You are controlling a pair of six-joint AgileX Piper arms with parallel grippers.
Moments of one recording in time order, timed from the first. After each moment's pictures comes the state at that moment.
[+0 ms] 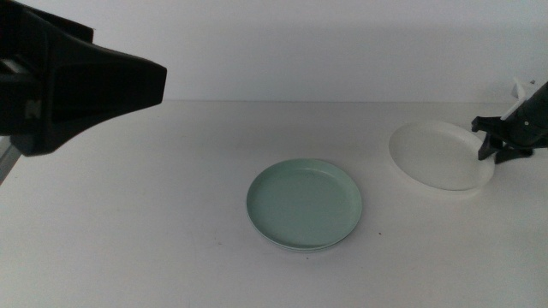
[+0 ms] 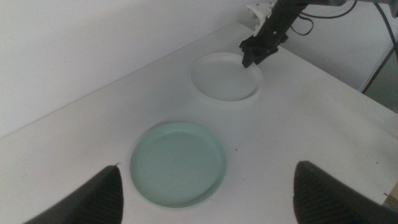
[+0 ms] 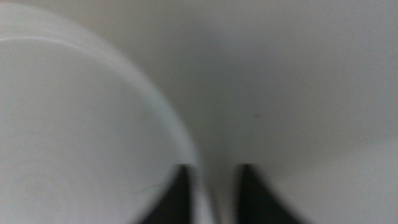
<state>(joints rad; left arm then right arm) -0.37 0.87 -1.25 -0.48 1.01 0.39 -0.19 2.30 -1.82 0.24 0.92 -0.11</state>
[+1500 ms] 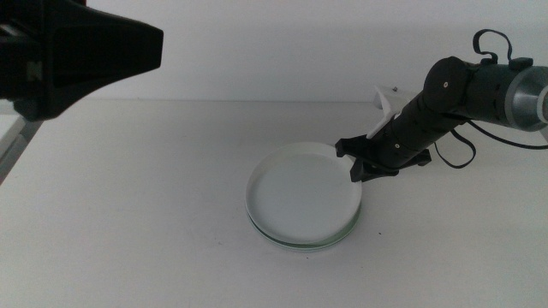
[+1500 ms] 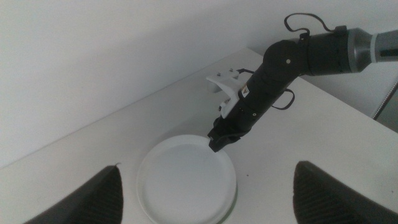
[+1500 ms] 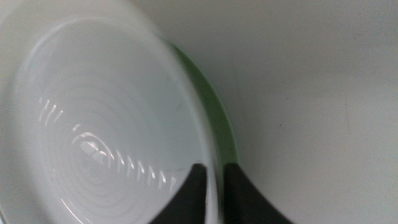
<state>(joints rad) -0.37 0.87 -1.25 -0.48 0.93 0.40 0.33 1.98 -1.42 0.38 0.74 -0.04</state>
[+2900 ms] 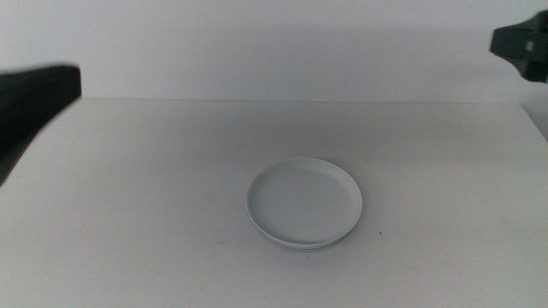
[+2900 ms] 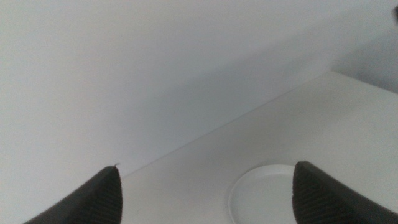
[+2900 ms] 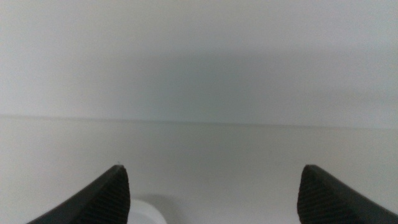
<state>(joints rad) -0.37 0.63 -0.95 -0.26 0.64 0.40 0.16 1.06 -1.01 0.25 0.43 -0.09</state>
